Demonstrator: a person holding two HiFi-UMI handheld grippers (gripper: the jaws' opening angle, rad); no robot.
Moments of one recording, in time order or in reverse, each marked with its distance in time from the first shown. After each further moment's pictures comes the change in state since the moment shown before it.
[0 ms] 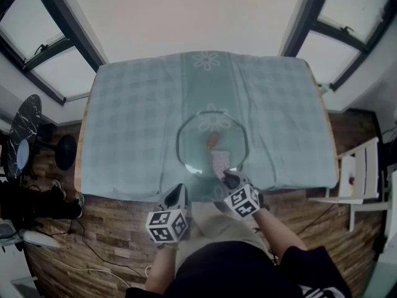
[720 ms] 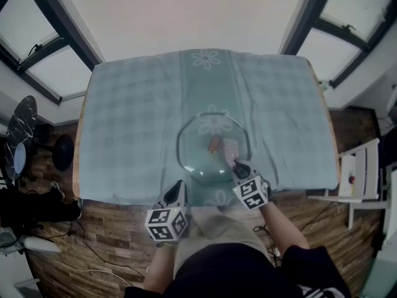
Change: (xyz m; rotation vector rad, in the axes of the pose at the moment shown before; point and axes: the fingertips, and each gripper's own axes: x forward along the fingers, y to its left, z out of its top) left arm 0.026 0.013 0.022 0.019 0.009 -0.017; right arm 0.010 -0.069 0.010 0.046 -0.012 -0.131
